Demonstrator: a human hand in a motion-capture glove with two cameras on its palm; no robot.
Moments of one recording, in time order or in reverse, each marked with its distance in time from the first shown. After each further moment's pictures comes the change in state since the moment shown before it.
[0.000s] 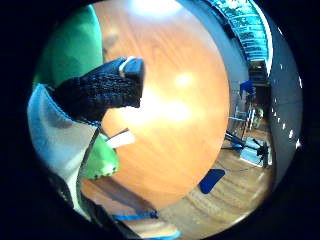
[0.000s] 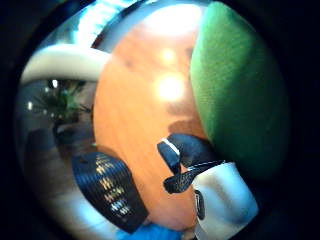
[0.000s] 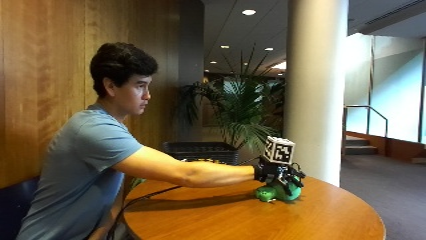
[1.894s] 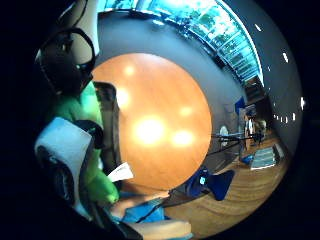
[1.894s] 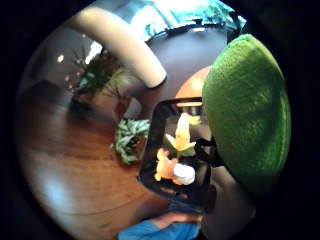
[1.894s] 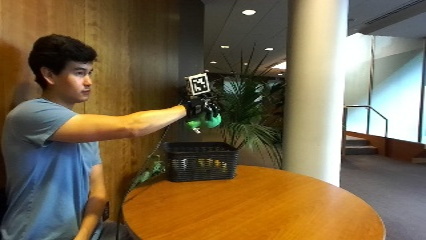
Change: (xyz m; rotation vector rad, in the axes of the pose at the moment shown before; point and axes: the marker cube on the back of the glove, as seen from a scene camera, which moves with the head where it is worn) arm -0.146 0.343 -0.221 0.411 -0.151 -0.420
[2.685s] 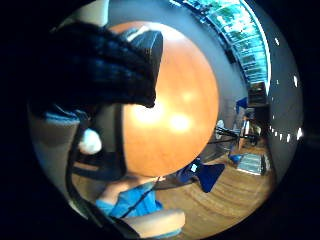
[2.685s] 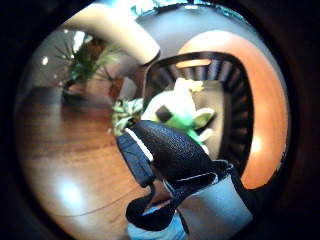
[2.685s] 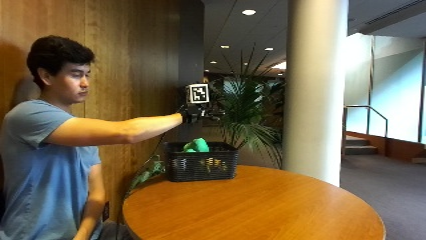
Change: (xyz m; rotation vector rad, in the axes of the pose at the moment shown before) arm 0.027 0.038 0.042 -0.207 0.098 0.021
